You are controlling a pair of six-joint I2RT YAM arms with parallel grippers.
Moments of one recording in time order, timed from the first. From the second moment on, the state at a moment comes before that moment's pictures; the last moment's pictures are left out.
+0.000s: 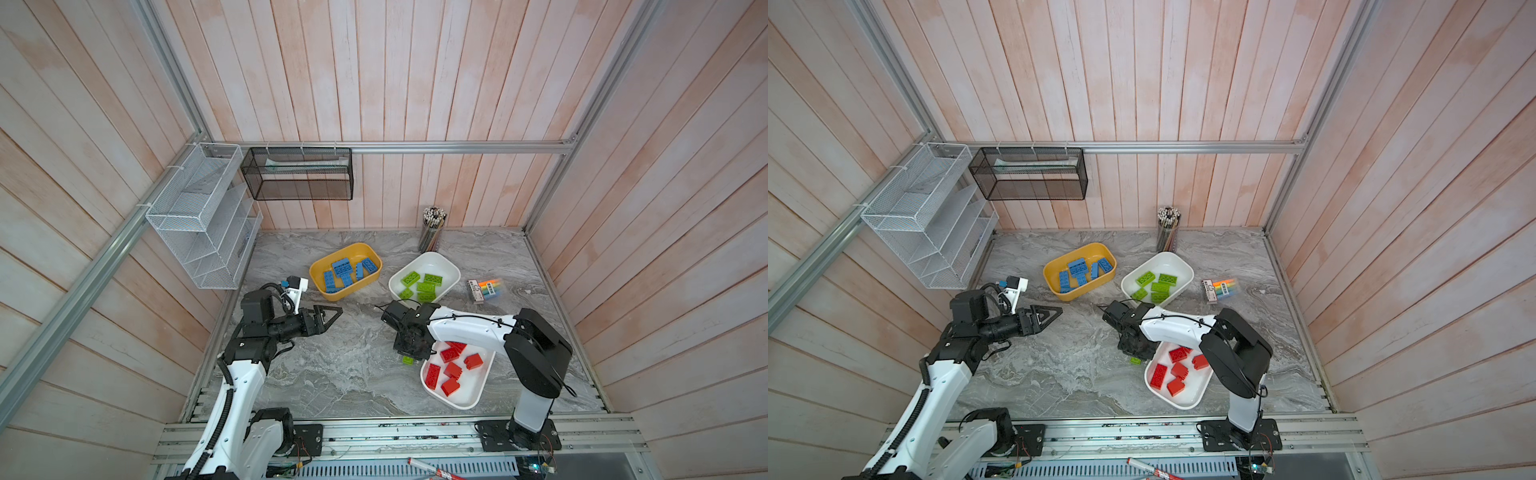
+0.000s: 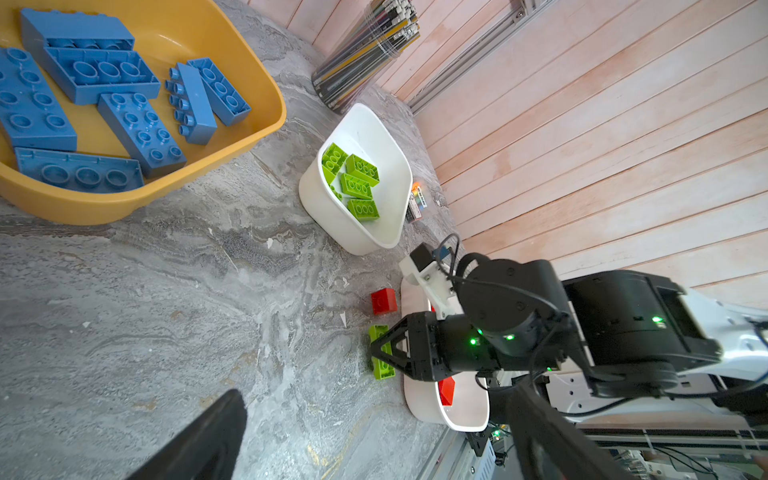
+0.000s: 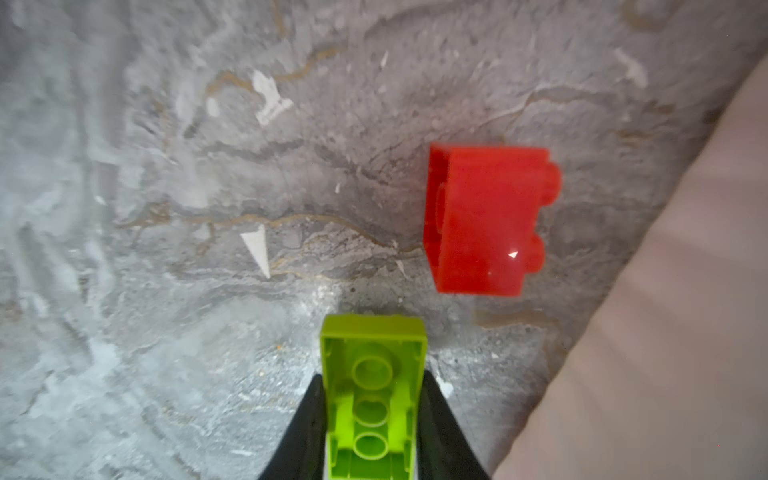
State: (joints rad) left arm 0.06 0.90 0.65 -0.39 0.93 -0.33; right arm 0.97 1.79 1.21 -0.83 0.08 1.23
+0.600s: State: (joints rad) left arm 0.06 0.90 0.66 -0.34 0.97 -0.40; right arm 0.53 1.74 1.47 -0.77 0.22 0.90
